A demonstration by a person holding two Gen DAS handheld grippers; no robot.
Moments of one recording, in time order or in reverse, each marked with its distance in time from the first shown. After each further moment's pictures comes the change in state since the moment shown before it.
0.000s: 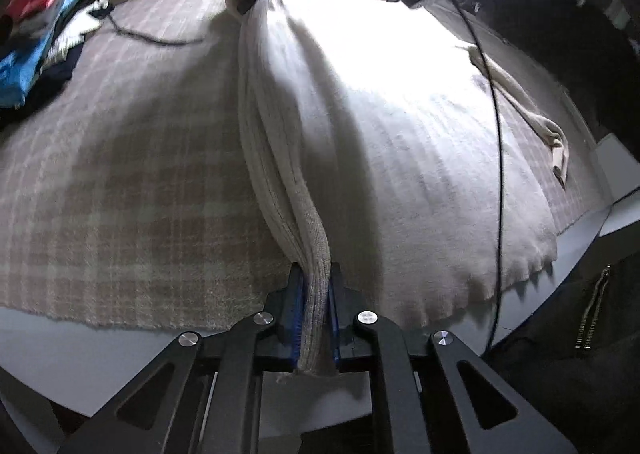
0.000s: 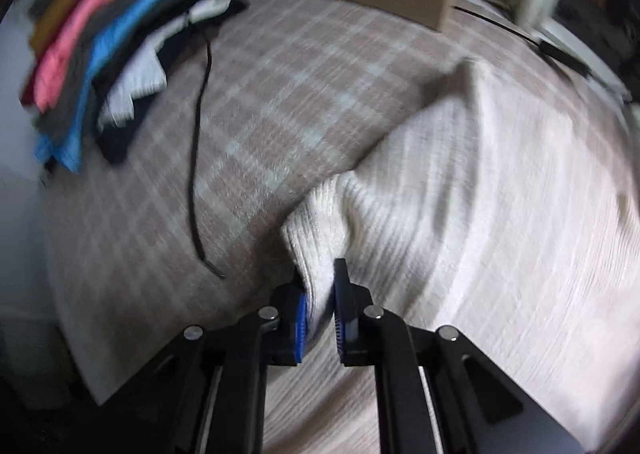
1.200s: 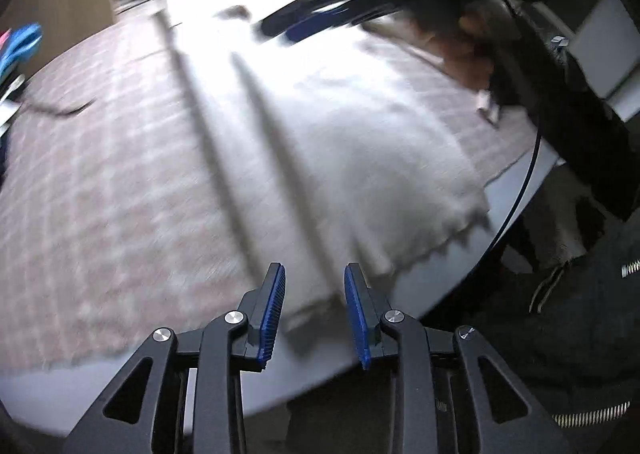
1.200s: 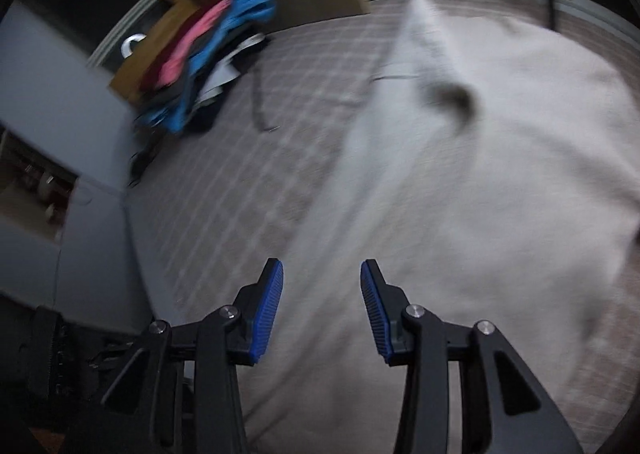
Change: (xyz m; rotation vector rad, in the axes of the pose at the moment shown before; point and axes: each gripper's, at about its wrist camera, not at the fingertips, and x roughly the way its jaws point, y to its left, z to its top) left arm -0.005 -0.073 -0.007 0.270 0.073 -0.168; right arm -0.106 -0.023 -0.209 0.100 -0.156 0.273
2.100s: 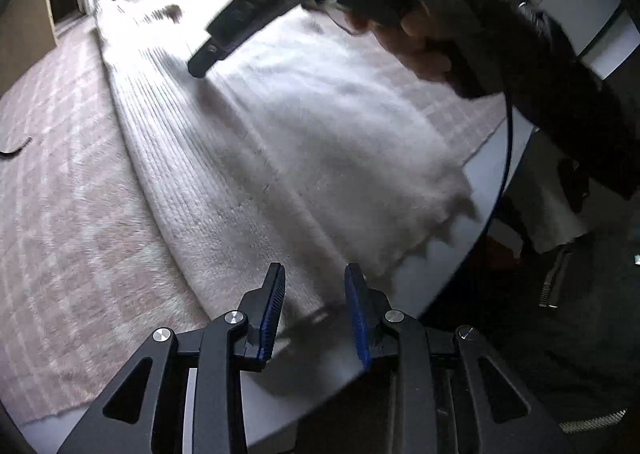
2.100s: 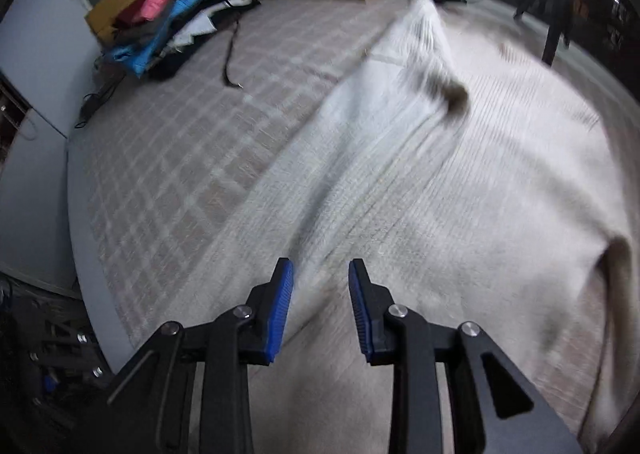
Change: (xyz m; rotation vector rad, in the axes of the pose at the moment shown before) left arm 0.027 -0.030 0.004 0.115 0.030 -0.033; right arm 0.005 0.006 -0.030 -0.170 0.021 -0.283
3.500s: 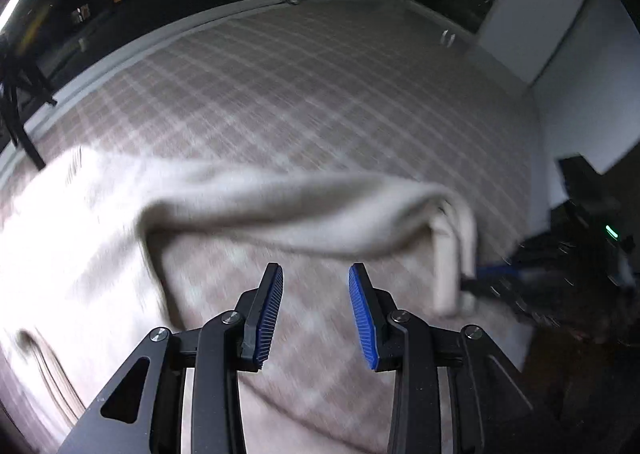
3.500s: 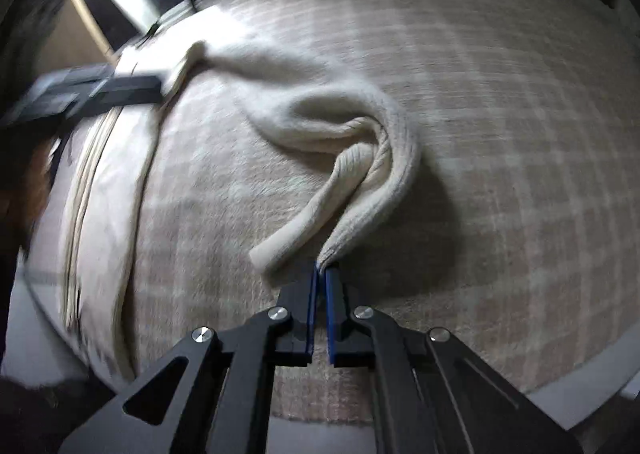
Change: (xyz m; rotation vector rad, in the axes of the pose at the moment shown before) left arm 0.122 -0.095 0.299 0.239 -0.025 -0.051; right arm -0.141 -0.200 -0.253 0.609 -0.033 -0.219
